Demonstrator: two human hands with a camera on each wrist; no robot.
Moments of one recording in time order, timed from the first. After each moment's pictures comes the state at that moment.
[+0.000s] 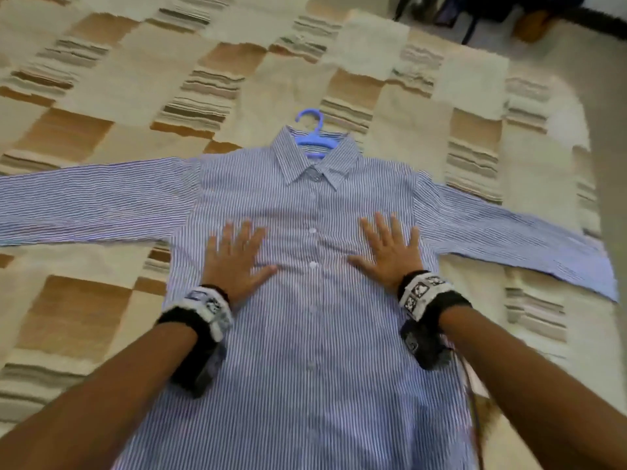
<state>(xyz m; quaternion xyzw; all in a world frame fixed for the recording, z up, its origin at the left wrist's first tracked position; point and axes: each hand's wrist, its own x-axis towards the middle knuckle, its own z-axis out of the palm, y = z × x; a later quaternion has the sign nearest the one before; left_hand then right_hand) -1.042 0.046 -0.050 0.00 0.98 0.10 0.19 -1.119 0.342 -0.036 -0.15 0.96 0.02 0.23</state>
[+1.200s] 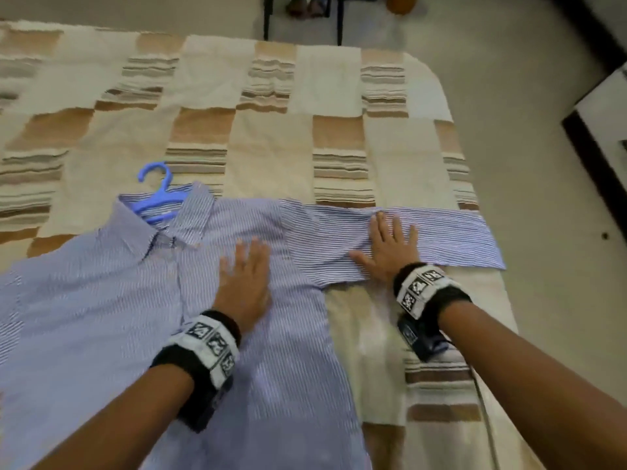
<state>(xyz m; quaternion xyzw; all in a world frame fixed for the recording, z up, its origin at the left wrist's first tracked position) -1.147 0.261 -0.004 0.16 0.96 0.04 0.22 -1.171 0.534 -0.026 0.03 0.97 -0.01 0.22</state>
